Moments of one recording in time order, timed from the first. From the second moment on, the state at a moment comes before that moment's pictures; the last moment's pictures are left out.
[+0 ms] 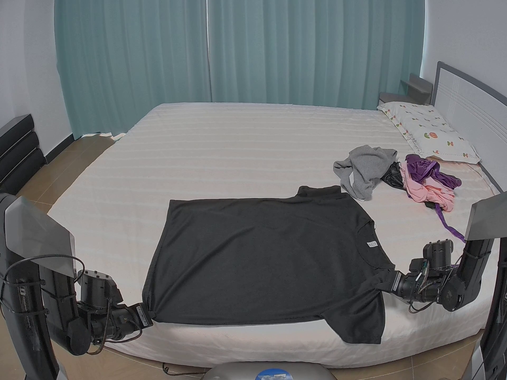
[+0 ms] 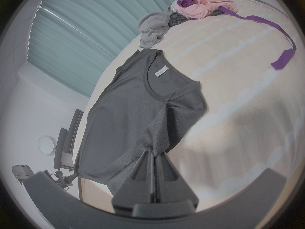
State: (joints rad) left arm -0.14 2.25 -0.07 -1.36 -0.16 -0.58; right arm 0.03 2.27 -0.36 -1.12 0.36 0.55
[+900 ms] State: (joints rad) left arm -0.18 2.24 -0.08 -1.36 -0.16 -0.64; right arm -0.02 2.22 -0.45 -0.99 0.41 0.43
